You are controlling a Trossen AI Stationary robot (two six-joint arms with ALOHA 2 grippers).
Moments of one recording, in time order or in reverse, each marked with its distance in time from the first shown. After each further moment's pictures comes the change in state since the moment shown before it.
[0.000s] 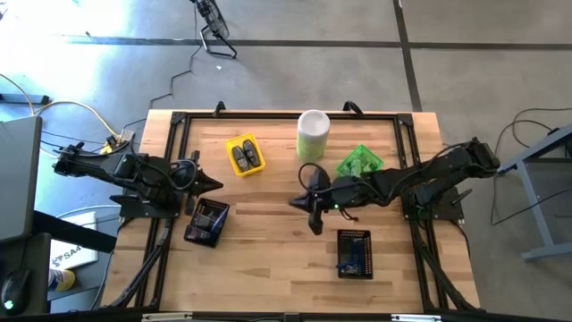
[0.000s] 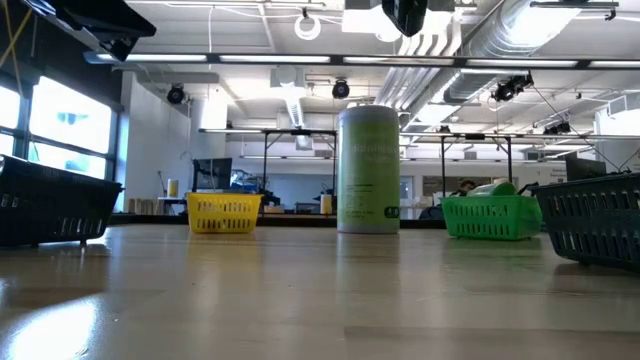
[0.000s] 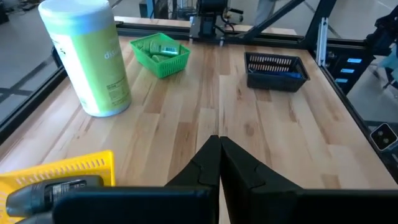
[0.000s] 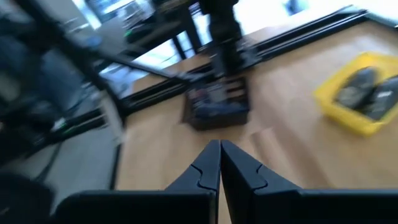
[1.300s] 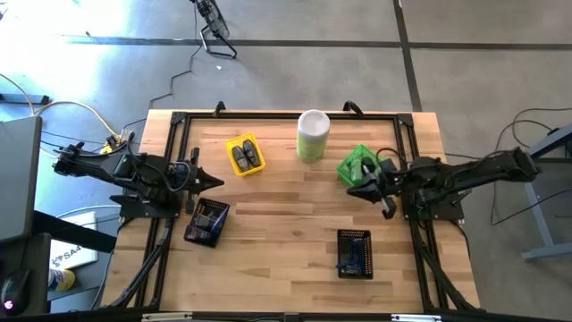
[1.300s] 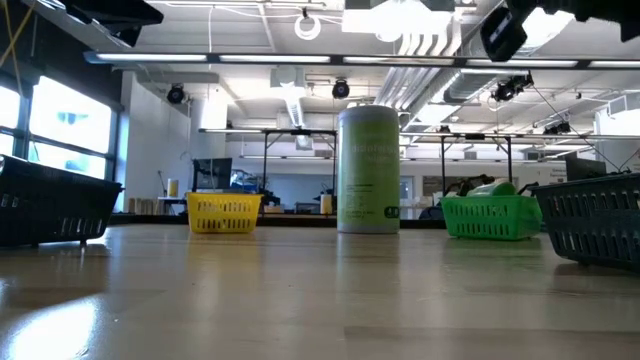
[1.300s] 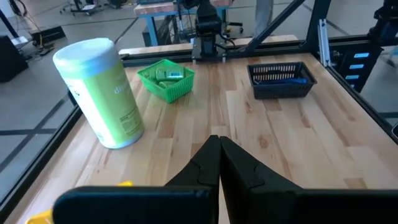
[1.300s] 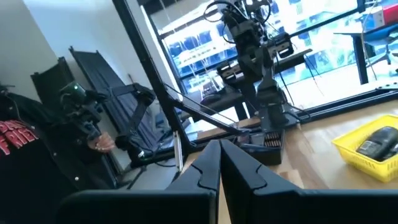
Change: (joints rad) left arm 0.000 0.000 0.000 0.072 -0.023 0.173; right arm -0.118 -0.785 -0.747 0.436 -0.293 -0.104
